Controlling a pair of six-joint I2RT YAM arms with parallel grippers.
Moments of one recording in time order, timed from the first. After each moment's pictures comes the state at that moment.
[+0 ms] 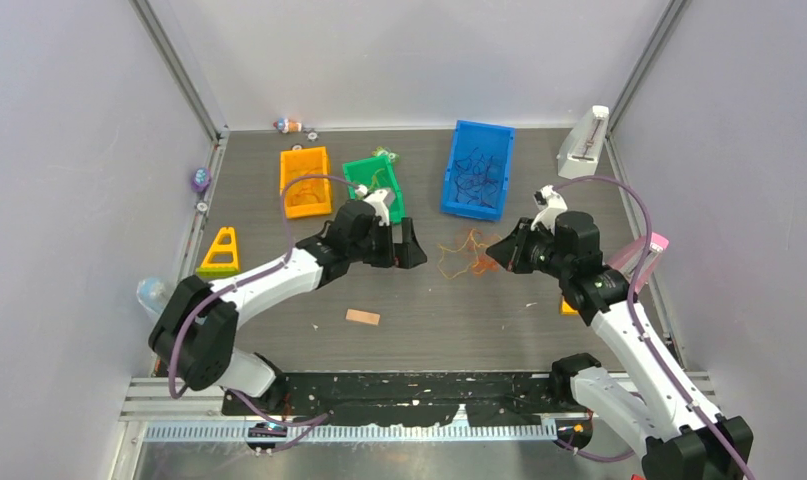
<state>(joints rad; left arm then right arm) -0.66 1.43 0.86 -0.06 0.20 -0.56 0.27 0.83 0.68 -0.34 -0.33 0.47</state>
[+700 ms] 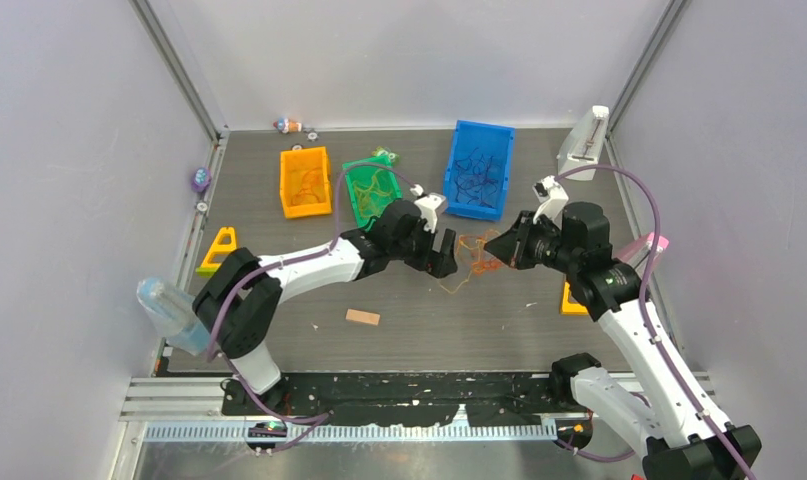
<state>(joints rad) -0.81 1.69 1.06 -0.01 0.20 -0.37 0.28 0.82 0.81 -0.45 -0.42 0.44</state>
